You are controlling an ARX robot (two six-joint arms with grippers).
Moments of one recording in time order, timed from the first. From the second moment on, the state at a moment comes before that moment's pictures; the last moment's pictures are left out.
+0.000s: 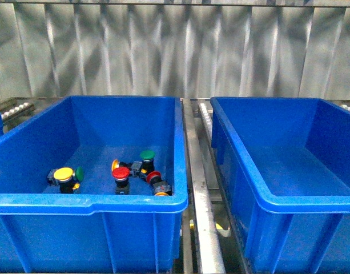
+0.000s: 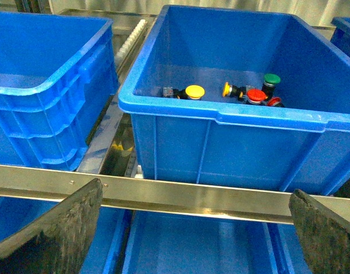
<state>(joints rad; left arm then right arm) 0.00 0.01 0.02 0.00 0.00 -0.01 0.00 0.00 0.02 0.00 0.00 0.00</state>
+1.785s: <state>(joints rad) -0.30 2.22 2.00 -0.58 -0.30 -0.21 0.00 0.00 0.02 0.00 0.00 0.00</state>
